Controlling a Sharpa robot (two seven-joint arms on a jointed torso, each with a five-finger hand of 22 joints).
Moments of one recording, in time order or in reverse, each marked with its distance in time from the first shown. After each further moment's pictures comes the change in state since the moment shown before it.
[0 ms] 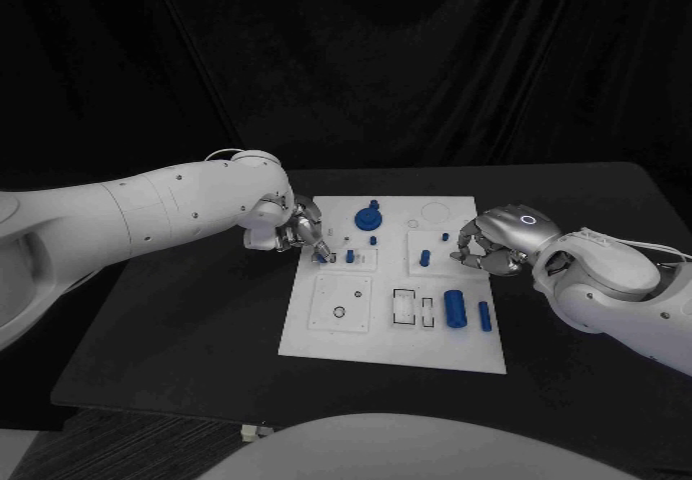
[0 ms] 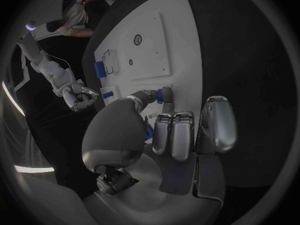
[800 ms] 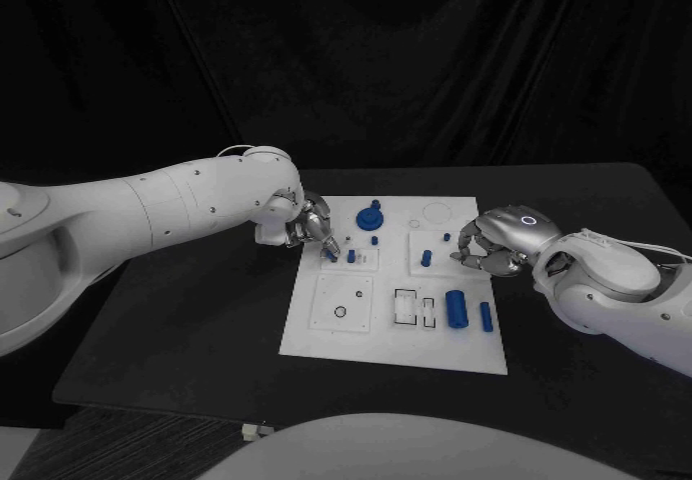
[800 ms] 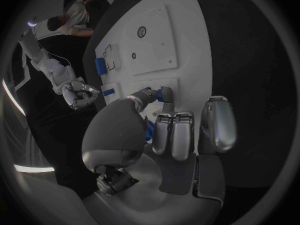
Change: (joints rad) left arm 0.000 0.062 0.000 -0.076 0.008 0.016 0.020; left_hand 0.000 0.000 0.000 0.000 0.000 0.002 0.002 -0.004 0.000 0.000 0.000 0.000 0.000 0.000 0.000 0.000 0.000 0.000 0.000 0.000 0.000 0.000; right arm -0.001 0.005 0.000 -0.002 0.000 0.000 0.000; right_hand 0.000 0.000 0.000 0.000 0.000 0.000 0.000 0.000 0.000 0.000 0.000 0.000 0.000 0.000 0.000 0.000 0.000 0.000 0.000 0.000 0.000 0.000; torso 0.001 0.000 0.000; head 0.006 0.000
